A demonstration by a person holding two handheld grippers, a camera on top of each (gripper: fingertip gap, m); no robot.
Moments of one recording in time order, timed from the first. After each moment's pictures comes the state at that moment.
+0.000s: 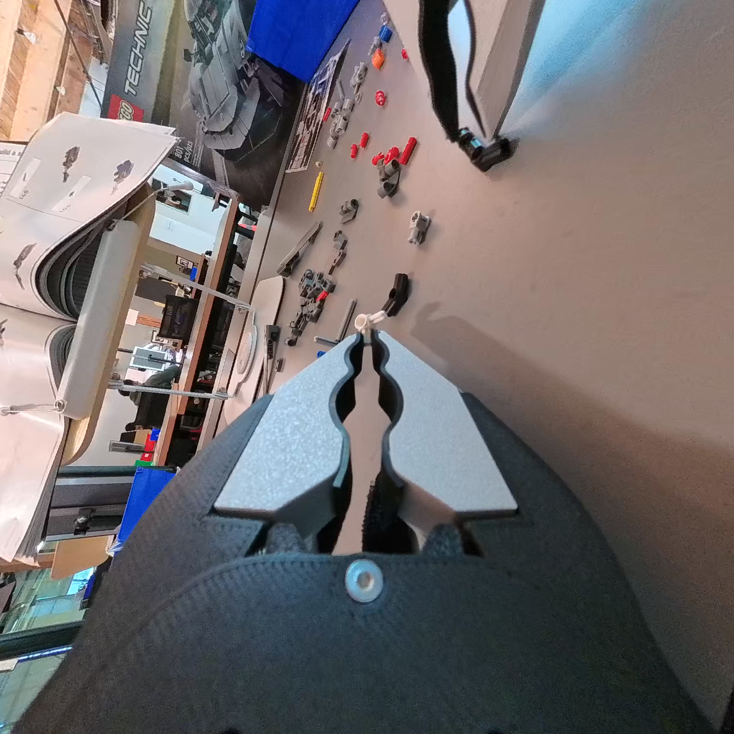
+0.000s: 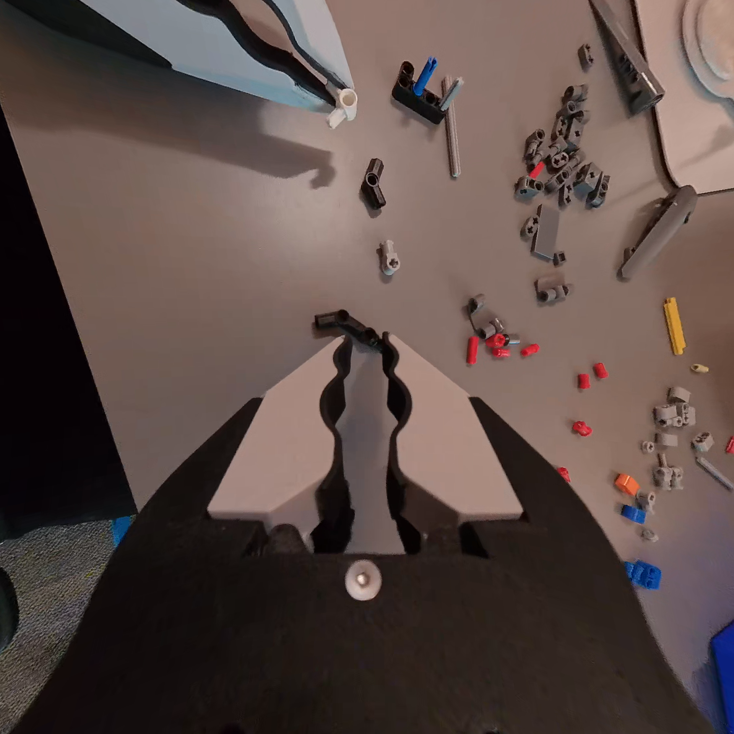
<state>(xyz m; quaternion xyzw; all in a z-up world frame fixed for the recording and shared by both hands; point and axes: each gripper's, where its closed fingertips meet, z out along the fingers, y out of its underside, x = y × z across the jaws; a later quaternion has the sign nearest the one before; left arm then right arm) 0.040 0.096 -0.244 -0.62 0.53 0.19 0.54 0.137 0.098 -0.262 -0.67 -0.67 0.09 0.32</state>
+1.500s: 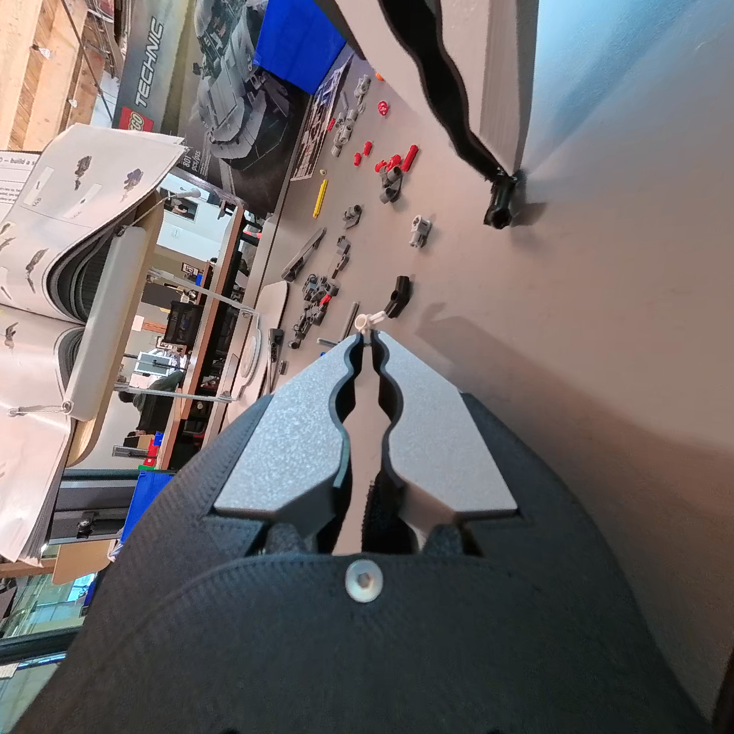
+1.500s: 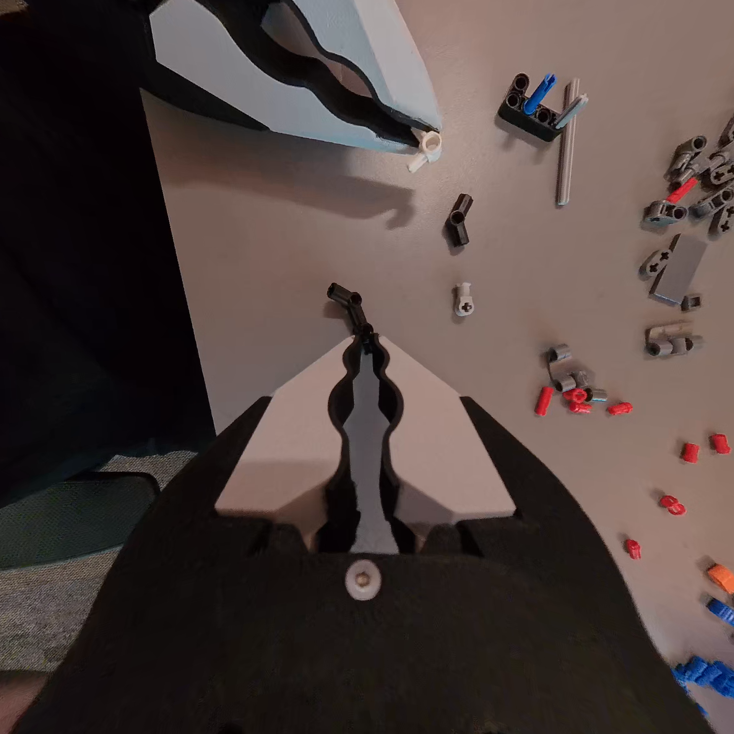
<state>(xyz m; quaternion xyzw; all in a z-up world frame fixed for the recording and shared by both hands) 0.040 0.093 -0.241 -0.61 0.53 0.19 0.55 0.116 0.064 -0.262 -0.67 -0.70 0.16 0.17</state>
